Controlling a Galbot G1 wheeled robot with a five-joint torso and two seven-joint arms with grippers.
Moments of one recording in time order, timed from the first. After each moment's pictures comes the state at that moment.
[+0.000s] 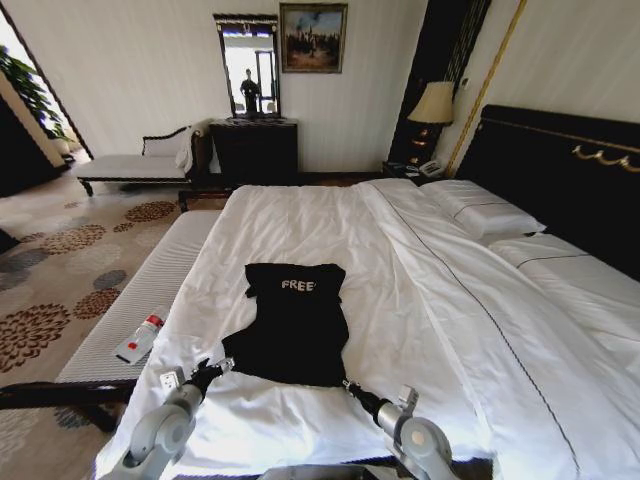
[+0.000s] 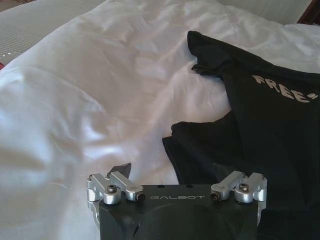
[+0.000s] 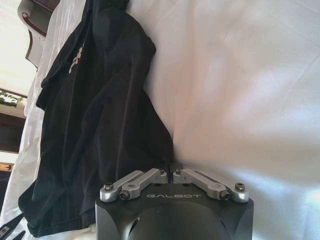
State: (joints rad) left arm 1.59 -1.04 -0.52 -1.95 -0.88 0.34 -0.28; right arm -1.58 1.30 0.42 1.88 1.20 -0.51 0.15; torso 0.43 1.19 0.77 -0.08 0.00
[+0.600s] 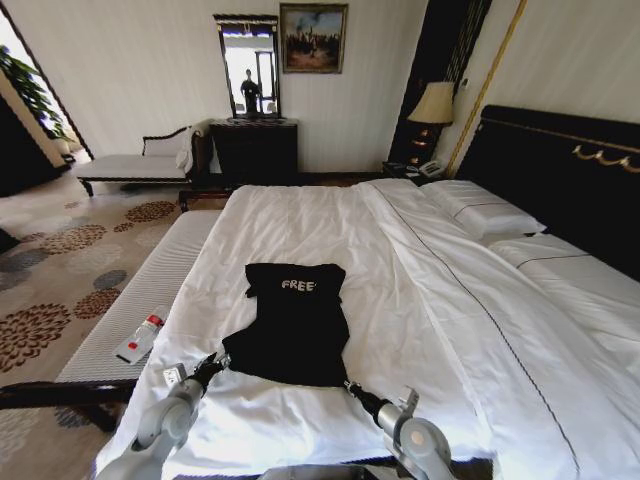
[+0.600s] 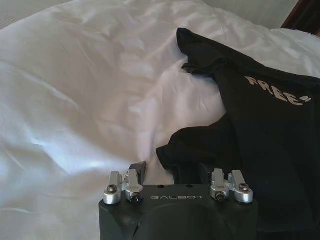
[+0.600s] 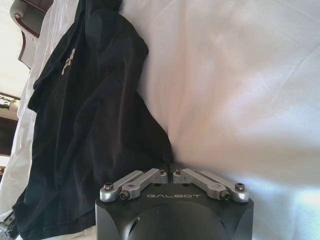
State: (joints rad) left arm 1.46 -1.03 -0.44 -1.82 -0.89 0.31 -0.21; right arm -1.58 1.31 0.43 1.87 1.18 -0.52 0.17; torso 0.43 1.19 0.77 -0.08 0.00
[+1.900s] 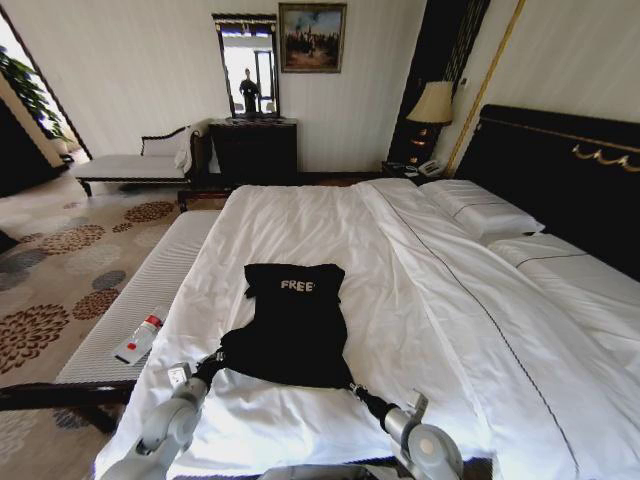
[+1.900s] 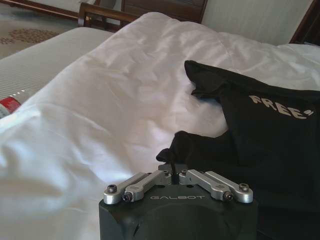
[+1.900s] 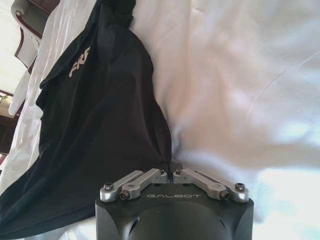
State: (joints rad) left arm 1.67 -1.08 -0.58 -2.00 -0.75 0.25 -0.23; right arm -1.71 1.29 0.49 2.04 1.14 -0.53 0.19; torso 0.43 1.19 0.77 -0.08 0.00
